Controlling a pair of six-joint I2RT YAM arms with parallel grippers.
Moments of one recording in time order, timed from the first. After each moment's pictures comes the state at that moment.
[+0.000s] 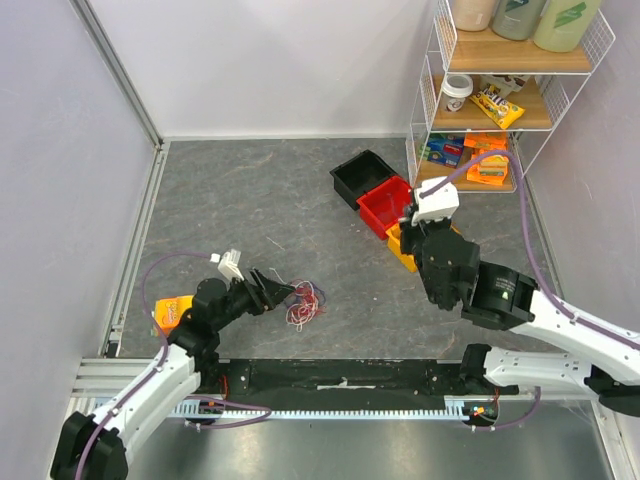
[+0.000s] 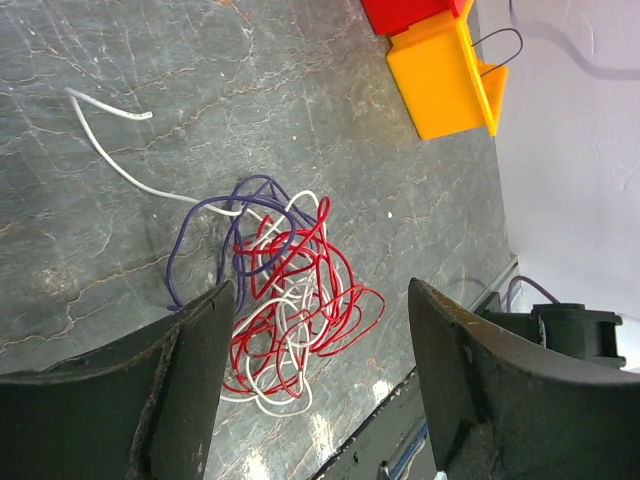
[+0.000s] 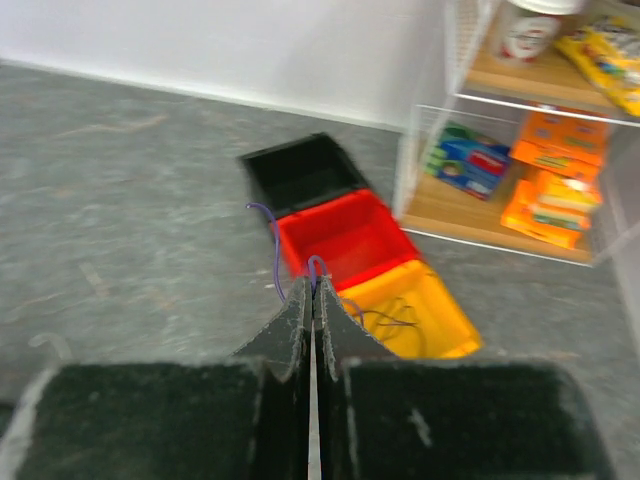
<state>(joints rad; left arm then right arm) -0.44 0.53 0.05 0.15 0.30 -0.88 1.17 0.93 1.12 -0.37 0.97 0.12</state>
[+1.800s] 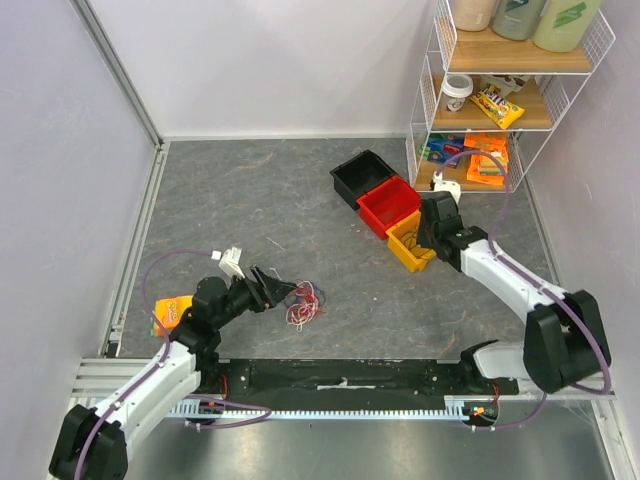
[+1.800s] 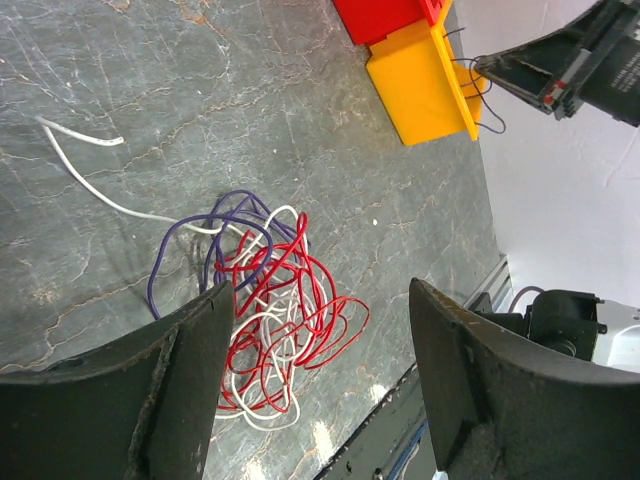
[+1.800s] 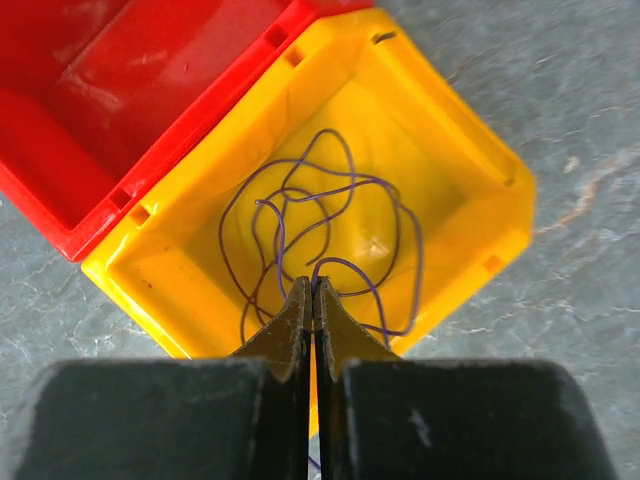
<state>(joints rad) -0.44 0.59 0.05 0.25 0.32 -0.88 0.36 1.30 0.82 -0.30 0.36 0.39</state>
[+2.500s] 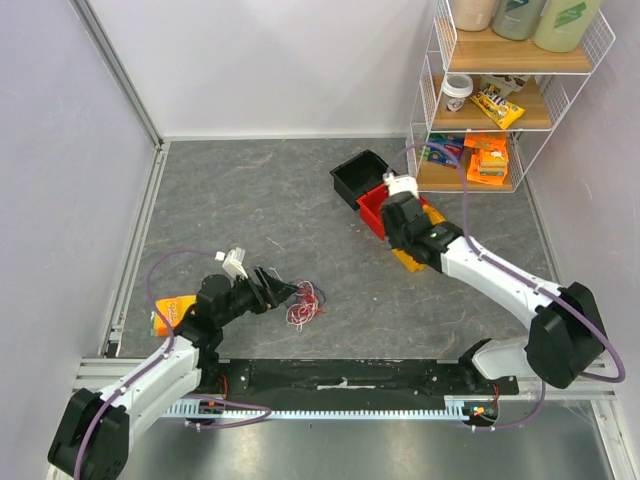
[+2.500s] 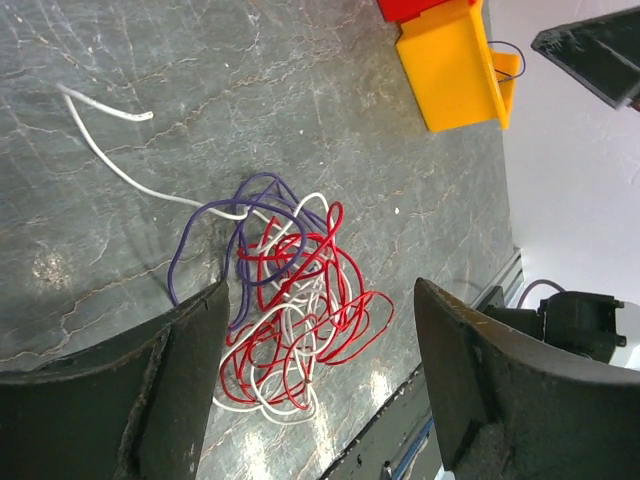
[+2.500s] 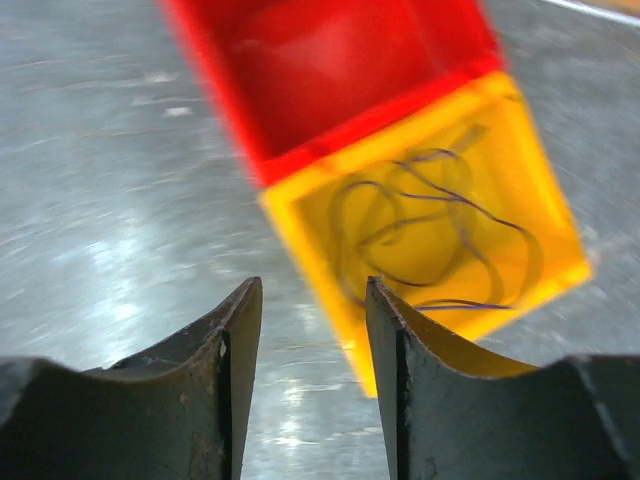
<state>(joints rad) -0.44 0.69 0.05 0.29 0.32 -0.88 0.56 1.37 0.98 -0.43 0.44 0.25</state>
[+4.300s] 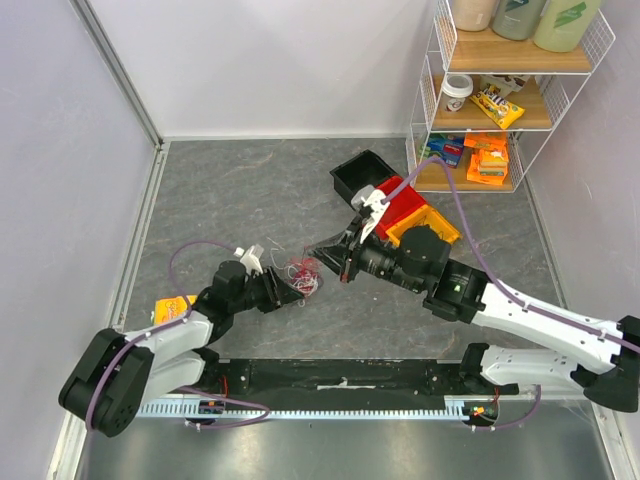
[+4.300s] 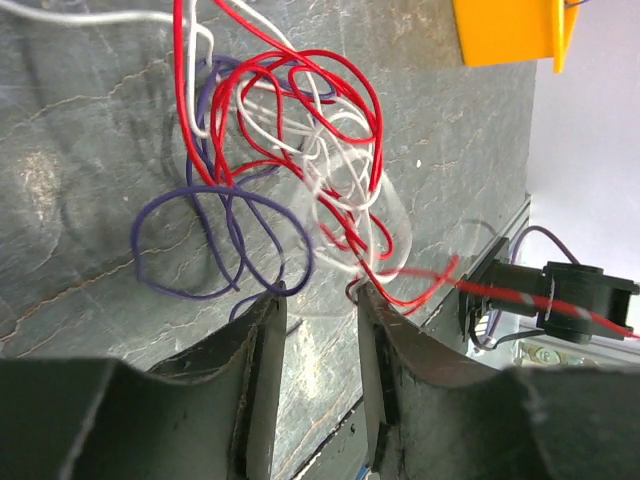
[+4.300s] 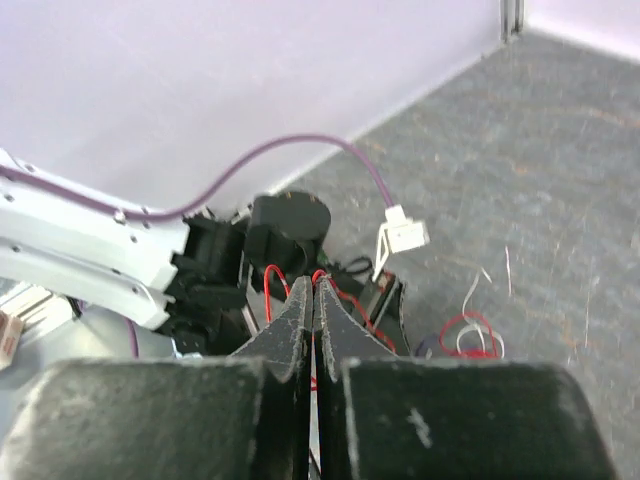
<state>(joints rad) -0.46 1.08 0.15 0.38 0.45 -0.88 1.08 1.07 0.95 0.08 -0.02 0.36</state>
